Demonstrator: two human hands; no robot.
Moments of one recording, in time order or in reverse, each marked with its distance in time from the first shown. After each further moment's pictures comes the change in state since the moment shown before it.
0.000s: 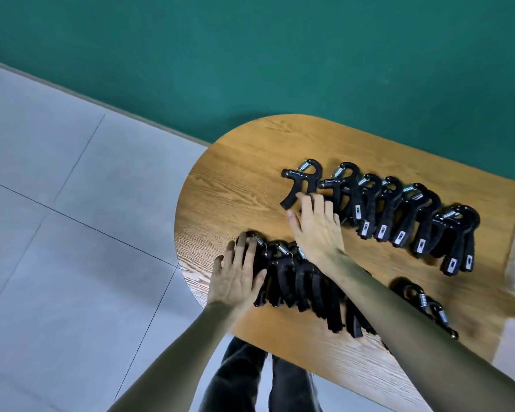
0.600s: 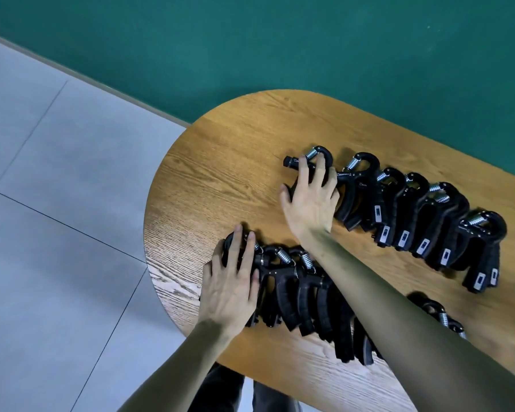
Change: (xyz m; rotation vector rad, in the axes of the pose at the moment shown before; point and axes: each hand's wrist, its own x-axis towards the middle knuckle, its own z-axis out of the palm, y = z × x) left_hand 0.023 0.001 0.053 -0.279 0.199 0.020; right_hand 0.079 -0.002 0.066 -0.055 0.162 0.157
